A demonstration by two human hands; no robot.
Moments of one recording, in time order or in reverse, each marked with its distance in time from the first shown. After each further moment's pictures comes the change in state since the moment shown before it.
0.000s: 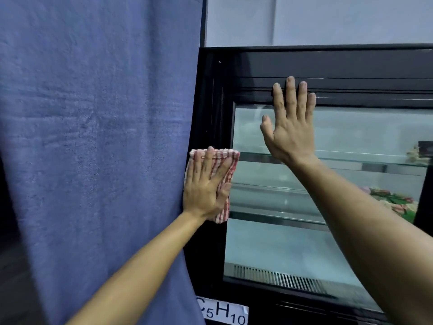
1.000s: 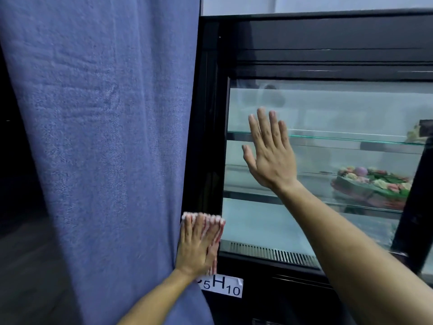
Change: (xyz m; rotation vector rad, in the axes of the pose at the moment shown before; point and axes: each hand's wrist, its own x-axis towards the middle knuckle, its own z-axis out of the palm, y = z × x) left_hand -0.212 0.023 0.047 0.017 -0.138 -0.012; right_hand -0.101 -0.029 0.003 0.040 -0.062 -0.154
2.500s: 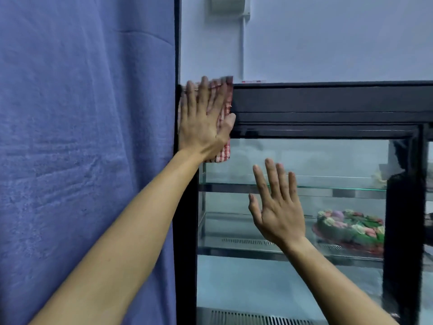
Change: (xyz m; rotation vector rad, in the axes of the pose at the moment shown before) left_hand 0.429 0.030 -0.151 0.095 0.264 0.025; right_hand -0.019 0.071 -0.015 -0.111 0.004 0.071
